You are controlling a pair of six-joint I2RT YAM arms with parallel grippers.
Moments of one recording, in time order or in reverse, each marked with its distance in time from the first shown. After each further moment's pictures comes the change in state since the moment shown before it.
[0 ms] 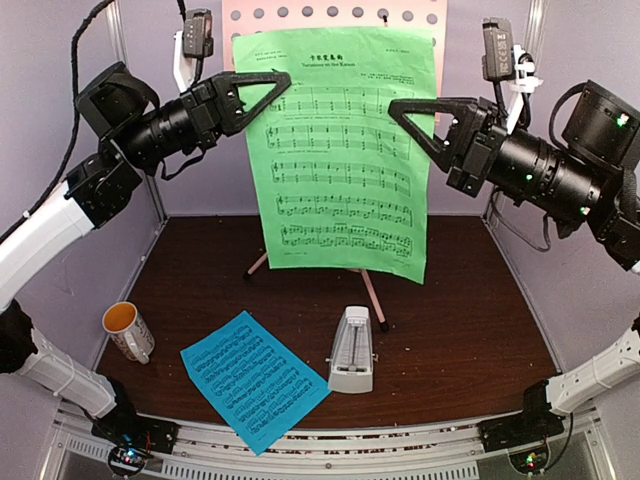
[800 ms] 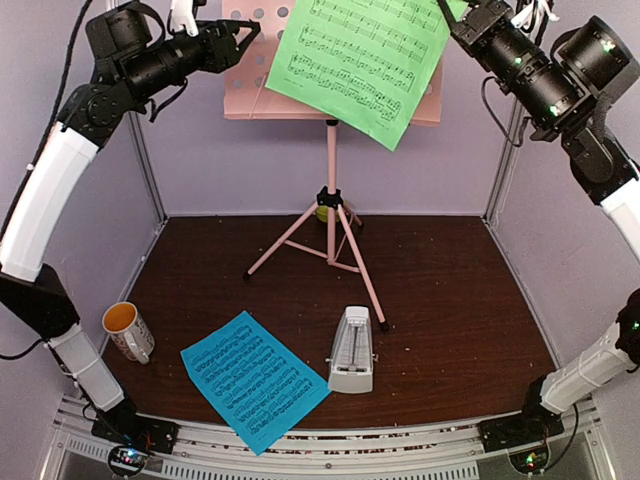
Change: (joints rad) left arm 0.163 0.294 0.693 -0.576 -0.573 0.382; right arm -0.329 0.209 0.332 0.225 0.084 0.208
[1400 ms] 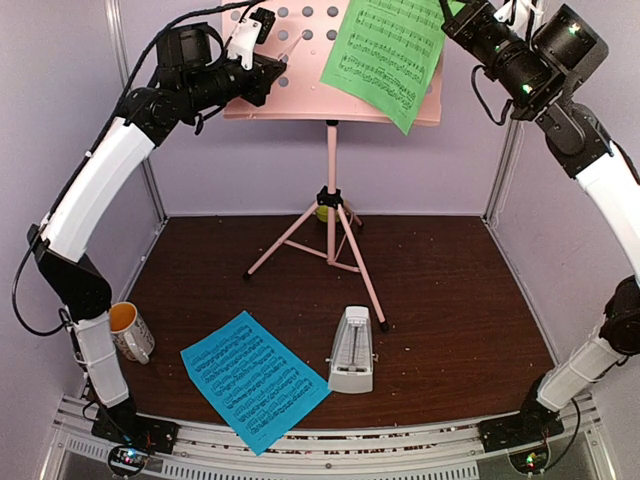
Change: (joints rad) left arm 0.006 0.239 0.130 -0.090 -0.034 0.245; right arm -0.157 0.132 0.153 -0.052 0.064 -0.019
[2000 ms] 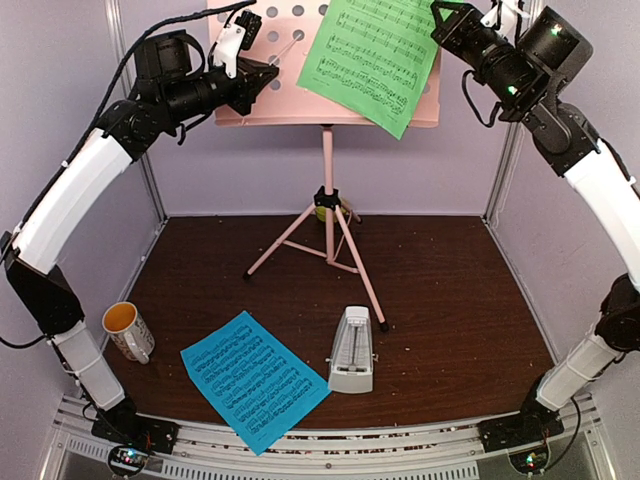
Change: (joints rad) left arm 0.005 -0.186 -0.283 0.125 0.091 0.044; right arm -0.014 0.032 0.001 -0.004 0.030 -0.024
